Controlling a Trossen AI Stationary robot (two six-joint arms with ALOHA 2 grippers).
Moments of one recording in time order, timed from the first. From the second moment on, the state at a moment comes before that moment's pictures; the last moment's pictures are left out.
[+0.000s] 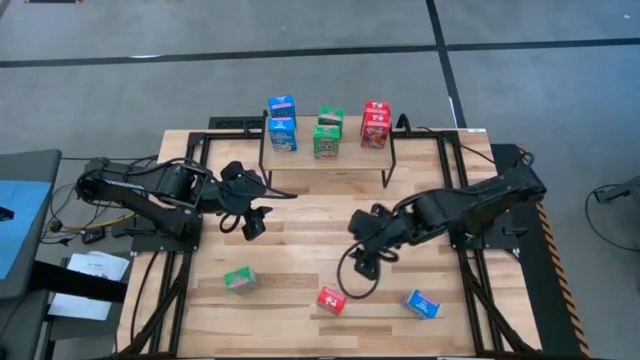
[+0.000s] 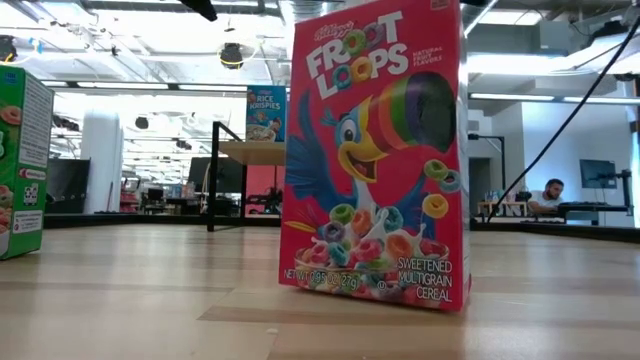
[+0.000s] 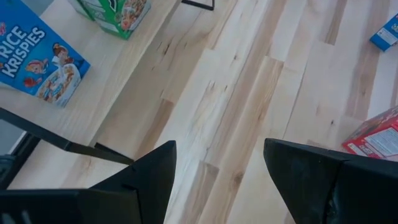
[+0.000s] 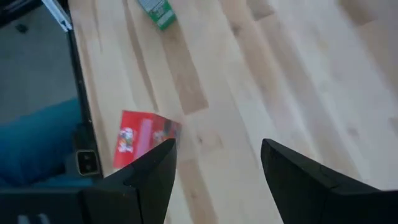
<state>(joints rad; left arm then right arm) -0.21 1.24 1.42 -1.04 -0.48 -0.45 0.35 1.57 1.56 -0.95 0.16 0.71</state>
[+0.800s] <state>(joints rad) -0.21 1.24 1.42 -1.04 -0.48 -0.51 0.36 1.80 1.56 -0.70 -0.17 0.90</state>
